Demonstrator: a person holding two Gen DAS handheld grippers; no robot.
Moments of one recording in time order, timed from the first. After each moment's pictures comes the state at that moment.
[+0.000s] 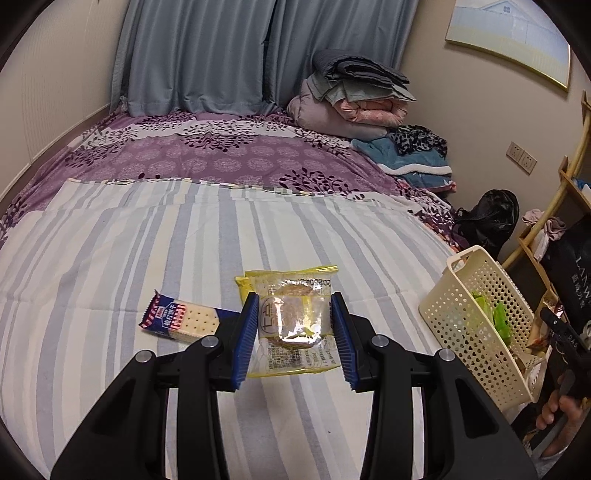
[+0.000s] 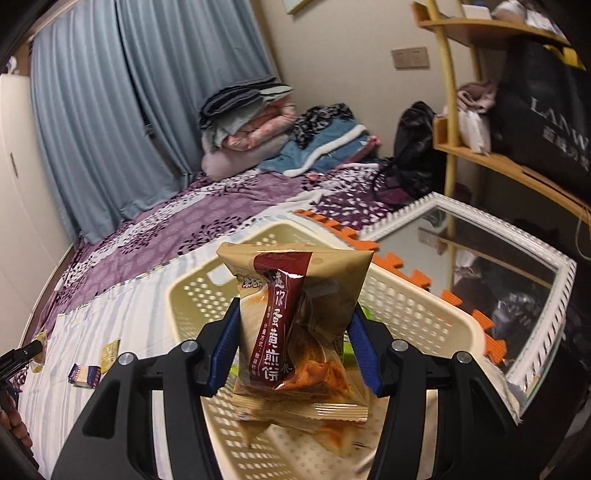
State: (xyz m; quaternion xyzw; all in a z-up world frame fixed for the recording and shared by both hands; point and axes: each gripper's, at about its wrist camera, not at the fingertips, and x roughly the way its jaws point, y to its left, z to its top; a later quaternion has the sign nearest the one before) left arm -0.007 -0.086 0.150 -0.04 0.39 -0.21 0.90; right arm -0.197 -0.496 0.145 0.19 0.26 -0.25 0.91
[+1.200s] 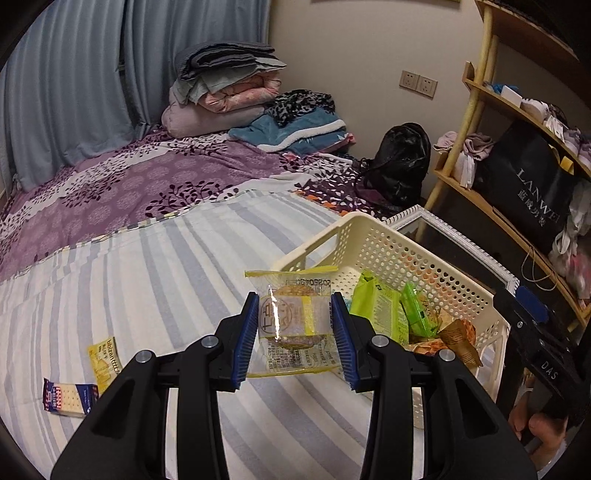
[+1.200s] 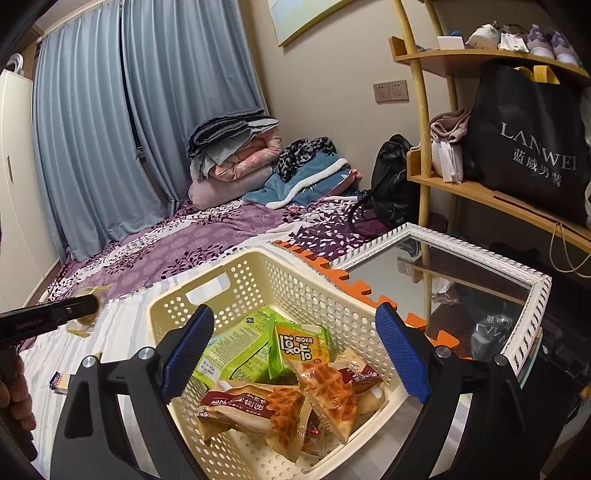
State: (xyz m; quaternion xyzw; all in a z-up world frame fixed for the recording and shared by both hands) left arm -0.039 -0.296 0.174 0.08 0.36 -0.38 0.85; right arm -0.229 -0.496 0.153 0.15 0.20 -0.28 0.93
